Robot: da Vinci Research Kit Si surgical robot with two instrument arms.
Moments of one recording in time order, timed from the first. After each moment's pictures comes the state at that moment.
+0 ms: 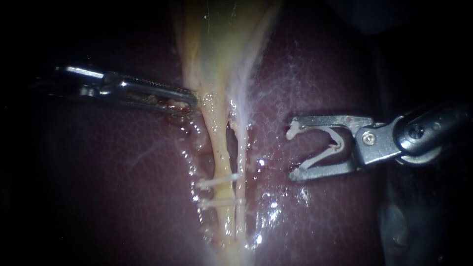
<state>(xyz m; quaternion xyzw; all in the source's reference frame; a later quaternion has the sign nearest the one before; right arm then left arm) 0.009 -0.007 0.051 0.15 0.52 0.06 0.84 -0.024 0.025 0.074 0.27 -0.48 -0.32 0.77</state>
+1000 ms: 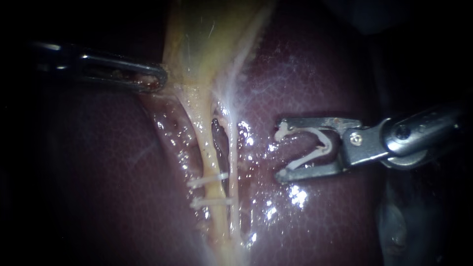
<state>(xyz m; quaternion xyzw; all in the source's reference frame) 0.013 -0.007 0.052 0.21 0.52 0.12 0.82 -0.020 0.028 0.067 0.26 -0.50 -0.34 0.75</state>
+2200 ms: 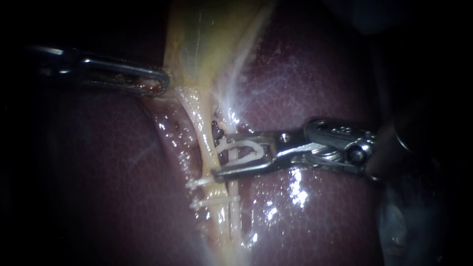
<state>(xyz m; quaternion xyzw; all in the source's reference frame) 0.019 -0.009 0.065 0.39 0.51 0.27 0.72 -0.020 0.027 0.067 0.26 -0.49 -0.34 0.76</state>
